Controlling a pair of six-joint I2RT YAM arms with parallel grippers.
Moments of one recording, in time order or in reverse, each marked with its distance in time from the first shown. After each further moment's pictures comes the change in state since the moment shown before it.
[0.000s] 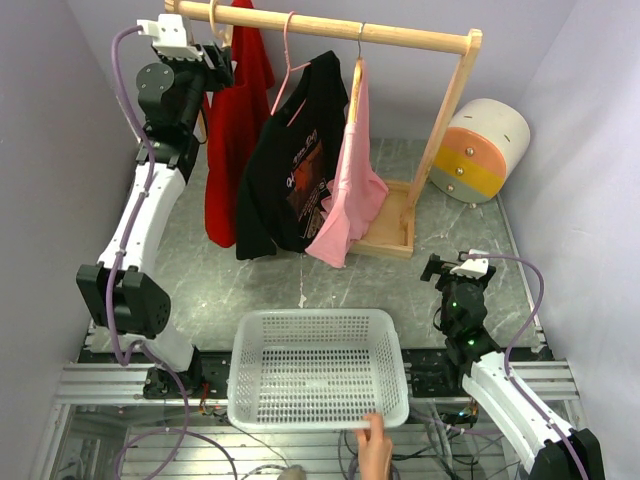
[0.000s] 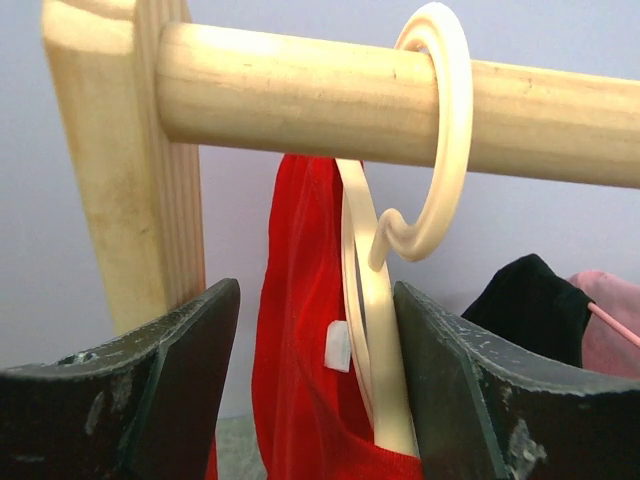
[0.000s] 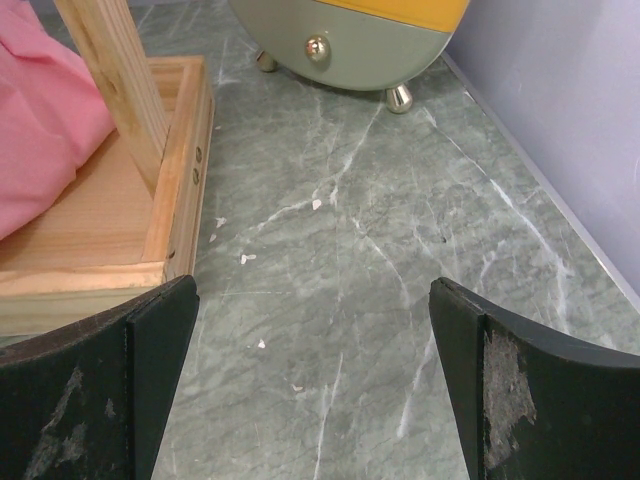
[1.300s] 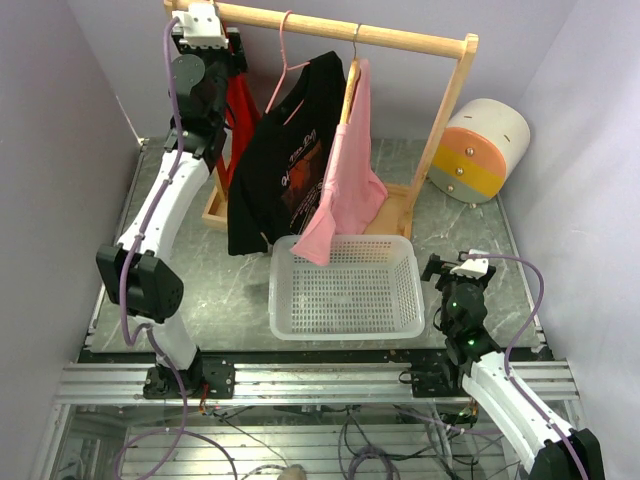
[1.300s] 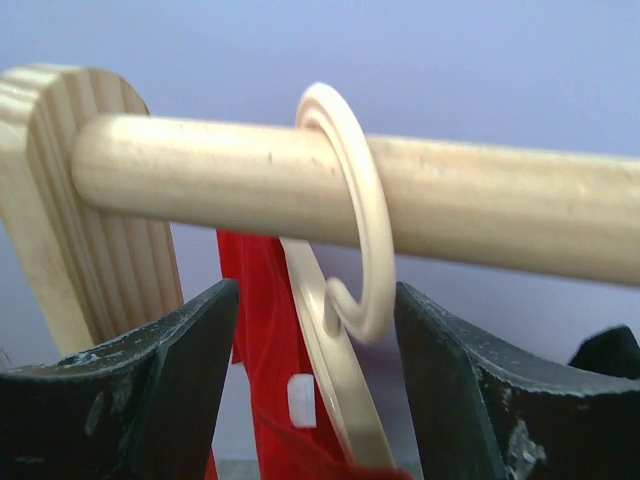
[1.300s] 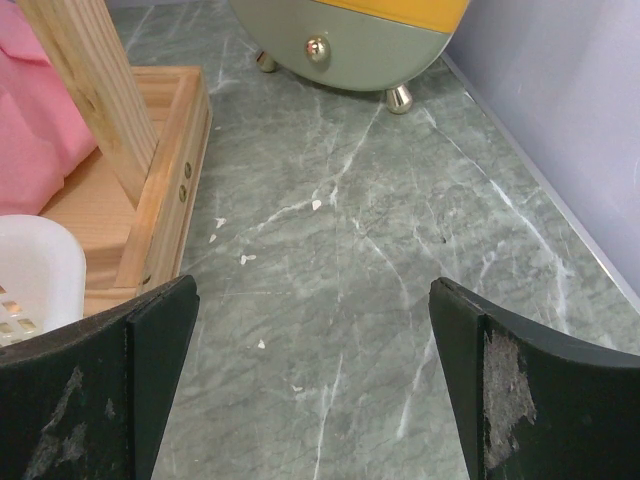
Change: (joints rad) left arm -0.127 0.122 0.135 0.070 -0.273 0.200; right arm 0.000 0.000 0.000 0.000 0.000 0.000
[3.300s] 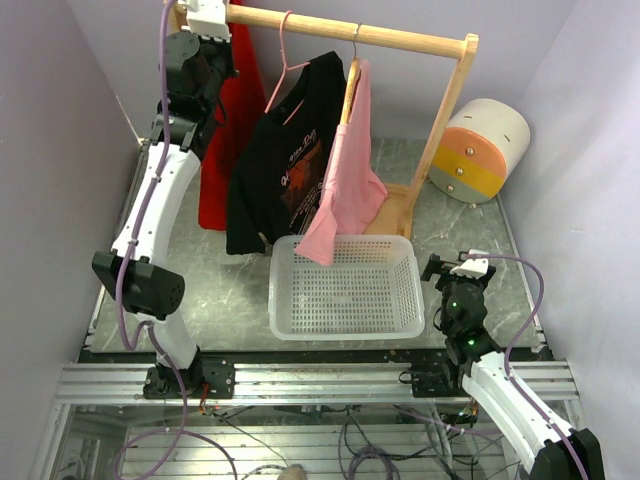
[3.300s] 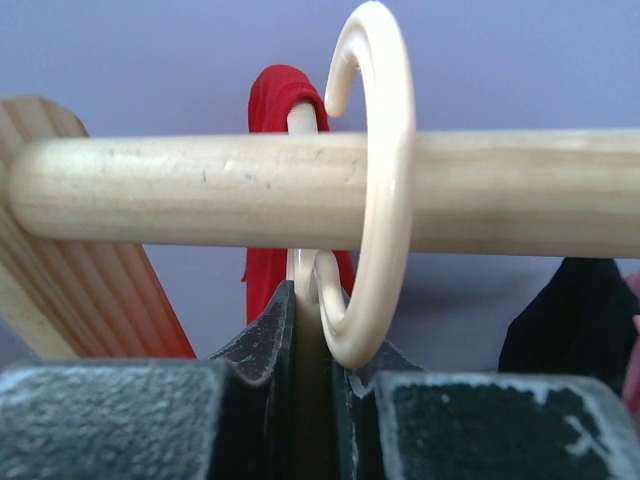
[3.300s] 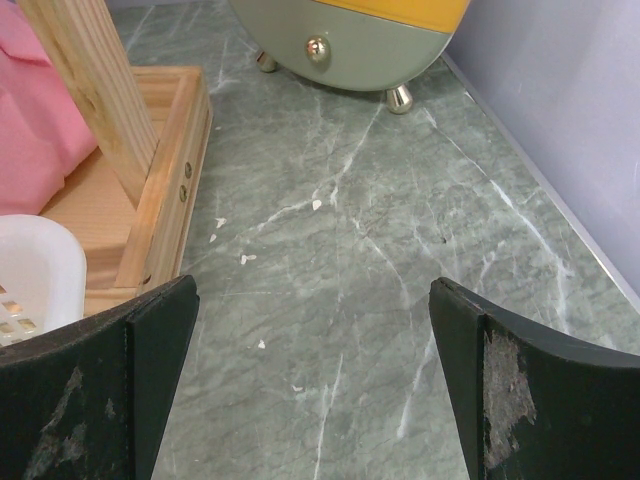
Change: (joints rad) left arm 0.009 0.047 0.244 -0.388 0.084 0.039; right arm 0.000 0.000 0.000 0.000 0.000 0.000
